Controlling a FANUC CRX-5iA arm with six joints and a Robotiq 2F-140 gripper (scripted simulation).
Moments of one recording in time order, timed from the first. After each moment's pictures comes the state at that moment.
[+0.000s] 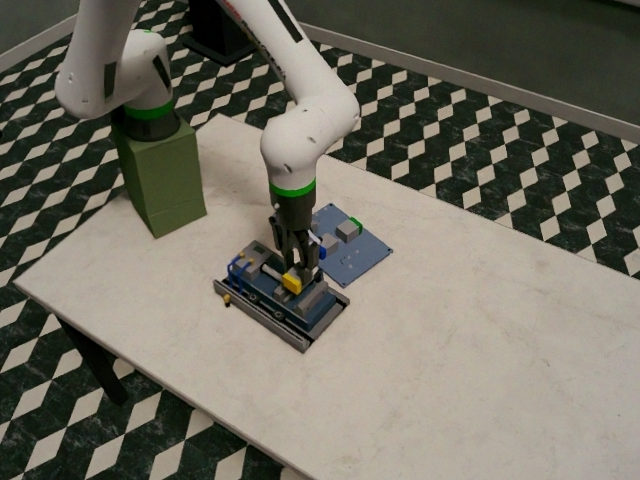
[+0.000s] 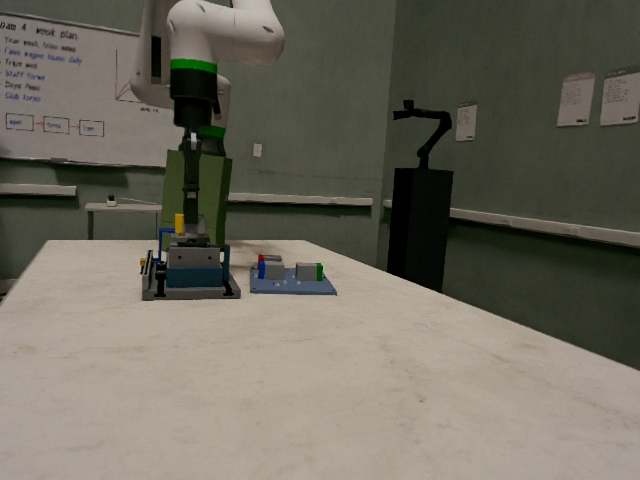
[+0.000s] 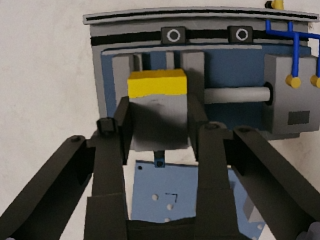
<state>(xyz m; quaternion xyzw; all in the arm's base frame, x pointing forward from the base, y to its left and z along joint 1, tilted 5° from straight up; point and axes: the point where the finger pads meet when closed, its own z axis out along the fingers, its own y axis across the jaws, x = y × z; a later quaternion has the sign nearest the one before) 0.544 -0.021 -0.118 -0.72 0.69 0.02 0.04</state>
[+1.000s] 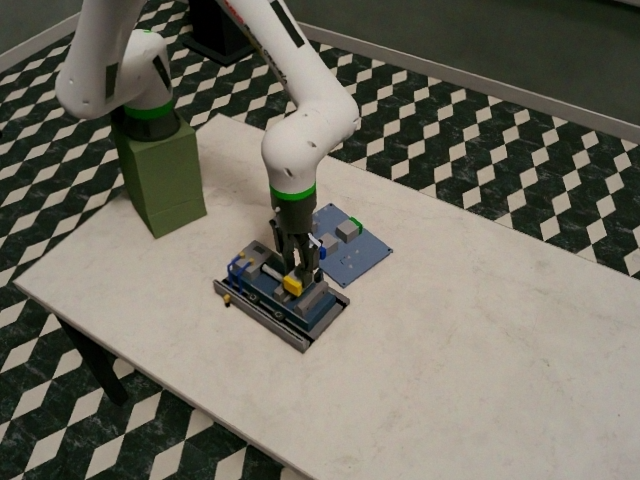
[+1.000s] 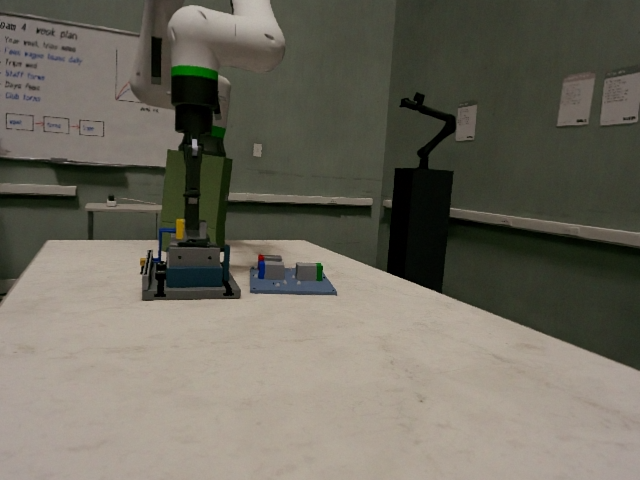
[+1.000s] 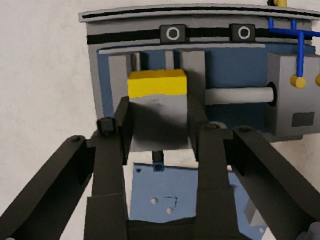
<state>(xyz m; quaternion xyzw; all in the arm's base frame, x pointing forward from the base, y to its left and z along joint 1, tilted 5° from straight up) 0.543 -0.018 -0.130 -0.72 0.69 0.02 0.04</state>
